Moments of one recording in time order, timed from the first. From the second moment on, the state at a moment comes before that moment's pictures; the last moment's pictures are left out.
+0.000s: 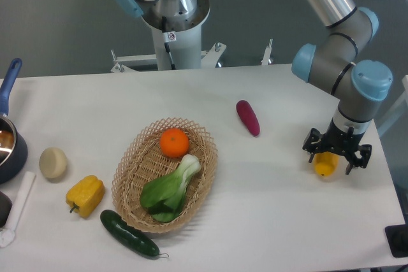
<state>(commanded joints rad) 2.85 -2.19 -1.55 -0.85 1.37 1.22</state>
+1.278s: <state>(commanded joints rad) 2.84 -2.13 -1.54 -0.84 1.40 1.17</state>
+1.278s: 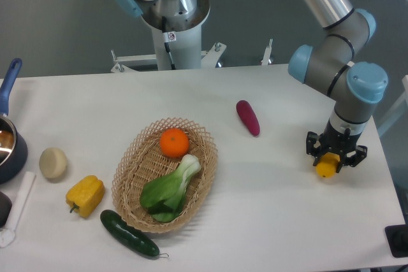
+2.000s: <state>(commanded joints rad) 2.75 -1.86 -1.51 -0.84 1.10 0.70</state>
